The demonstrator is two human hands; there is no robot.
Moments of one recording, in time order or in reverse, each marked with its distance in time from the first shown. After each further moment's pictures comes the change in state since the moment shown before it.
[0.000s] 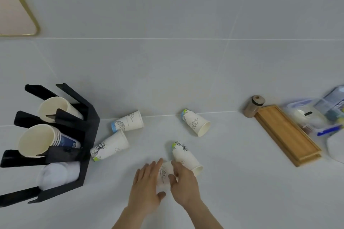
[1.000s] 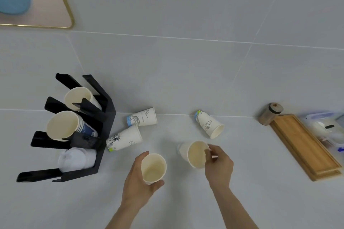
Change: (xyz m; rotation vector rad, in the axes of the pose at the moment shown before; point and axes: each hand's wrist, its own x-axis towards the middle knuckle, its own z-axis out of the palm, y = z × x) left_hand -0.028 -0.024 -0.031 -0.594 0.360 -0.254; right_hand 0.027 0.001 -0.053 0.306 0.520 0.074
